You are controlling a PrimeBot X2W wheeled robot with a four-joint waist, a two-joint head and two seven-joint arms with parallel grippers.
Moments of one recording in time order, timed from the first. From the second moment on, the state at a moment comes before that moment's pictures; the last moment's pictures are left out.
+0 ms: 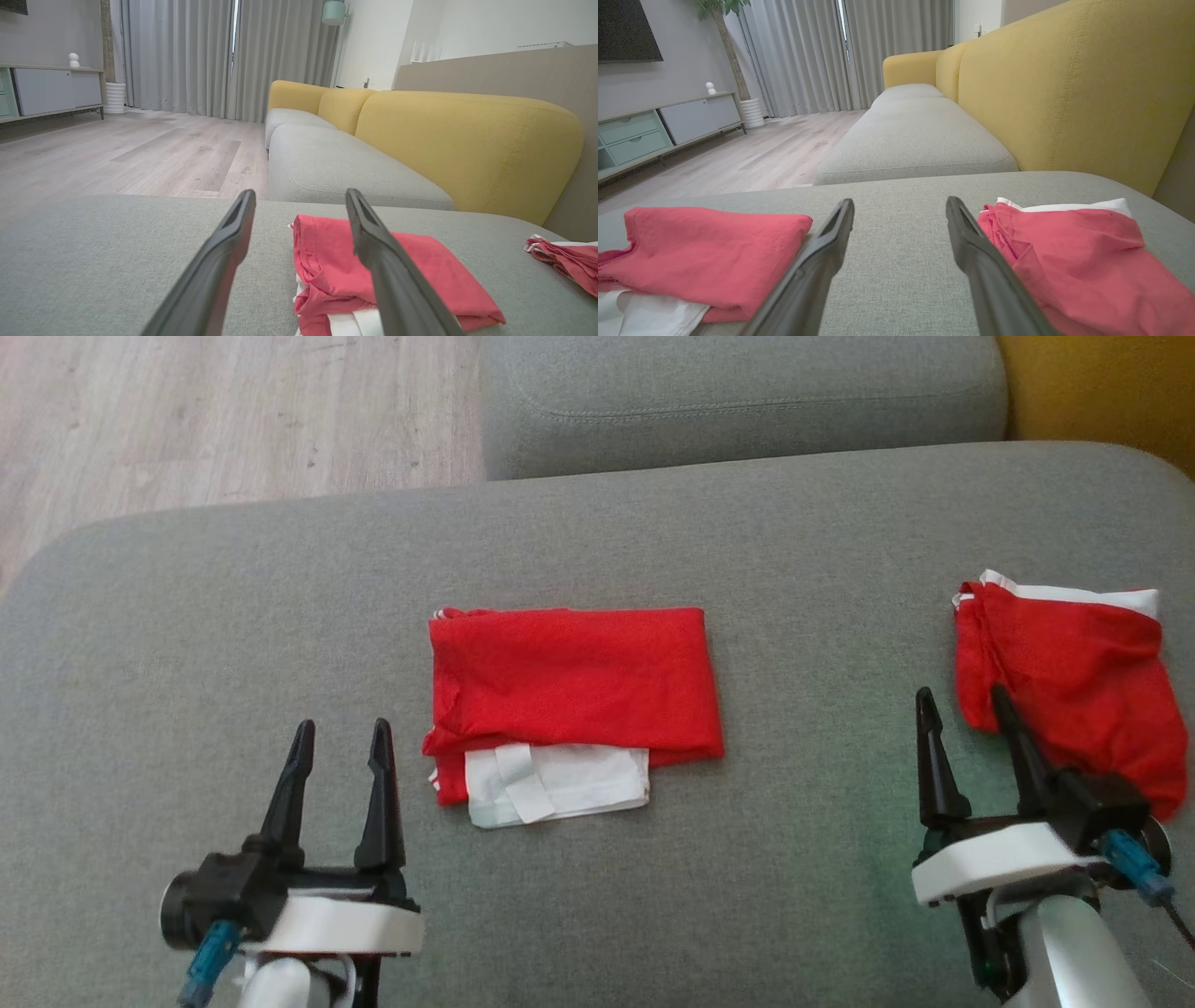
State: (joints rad) left arm -0.05 0.05 -0.13 0.20 -0.23 -0.08 -0.25; right arm -0.11 -0.05 -0.01 0.35 0.10 0.13 -0.25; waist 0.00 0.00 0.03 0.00
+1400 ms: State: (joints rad) left arm -0.18 0.05 -0.29 0.19 -0.30 -0.08 -0.25; right arm -0.57 -0.07 0.28 0.97 0.26 0.13 -0.14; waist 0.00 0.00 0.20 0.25
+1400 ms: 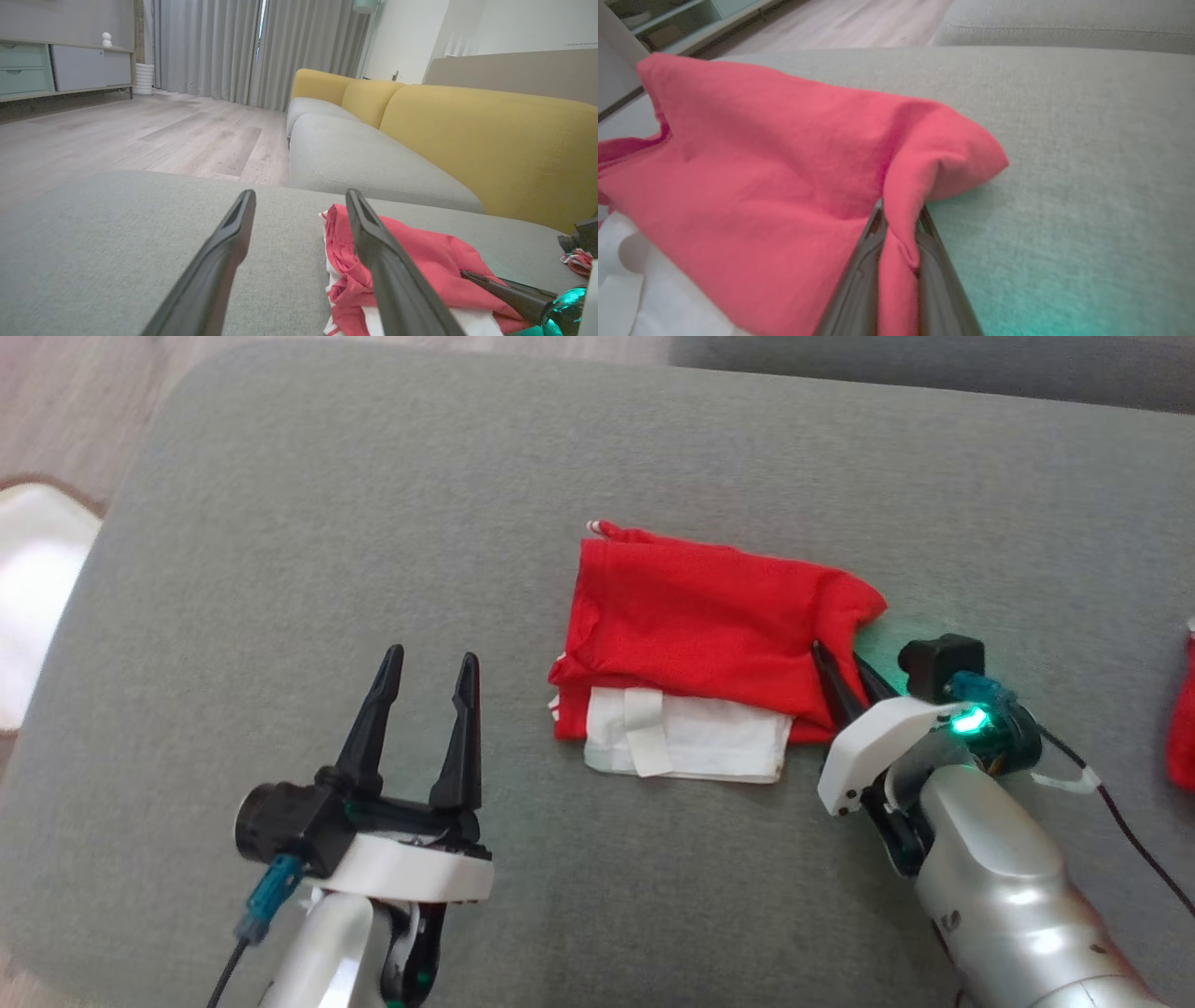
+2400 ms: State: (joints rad) left arm -0.28 0.05 -0.45 0.15 -0.30 -0.06 -0.26; right arm -0.56 -0.31 0.03 0.54 -0.07 0.13 0.02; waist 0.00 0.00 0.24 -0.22
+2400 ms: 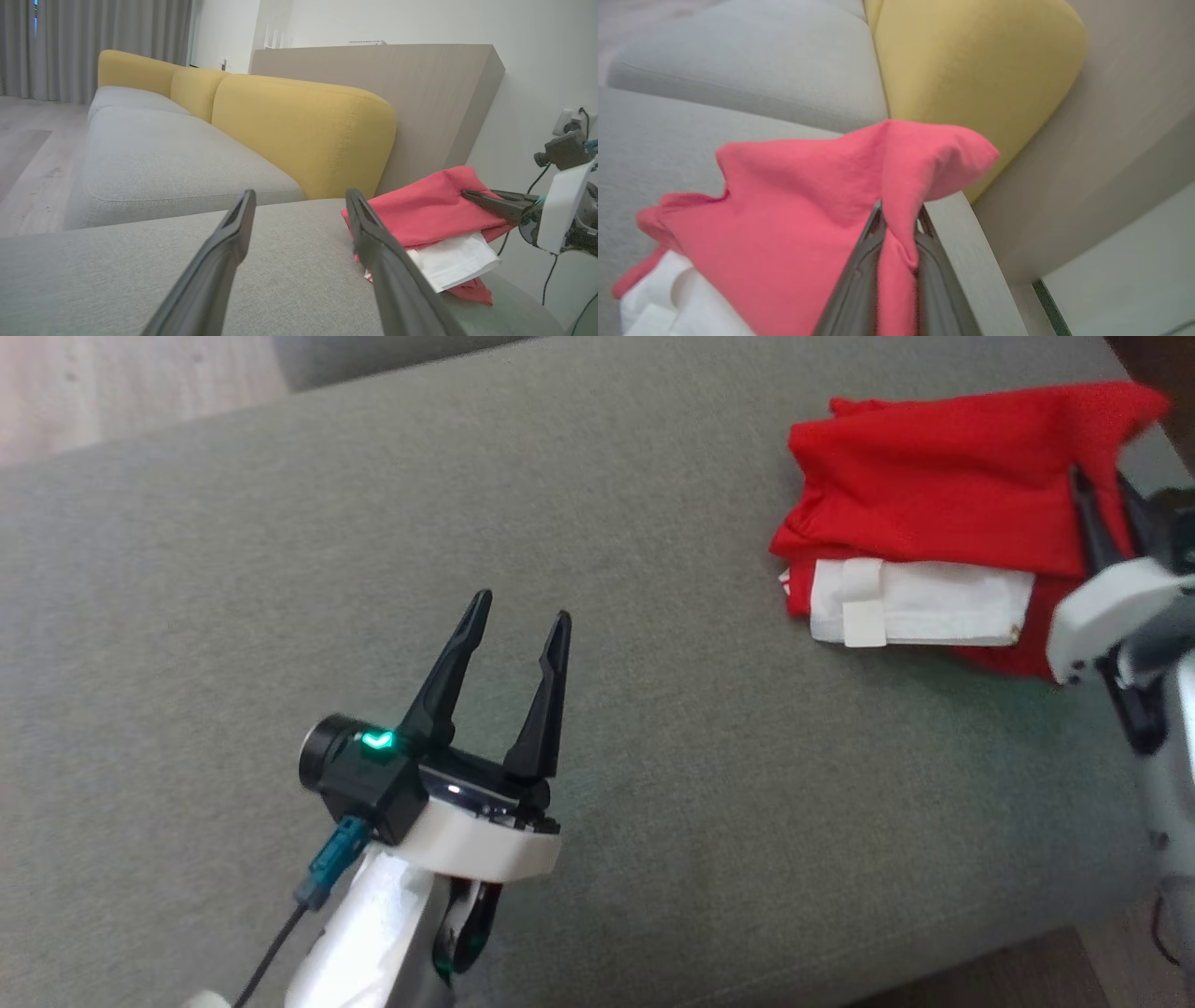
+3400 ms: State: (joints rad) left arm -0.31 0.05 -0.24 0.17 -0.25 -0.11 -0.26; right arm -0.58 -0.23 -0.19 0.59 -0.17 0.13 -0.16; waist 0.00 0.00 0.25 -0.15
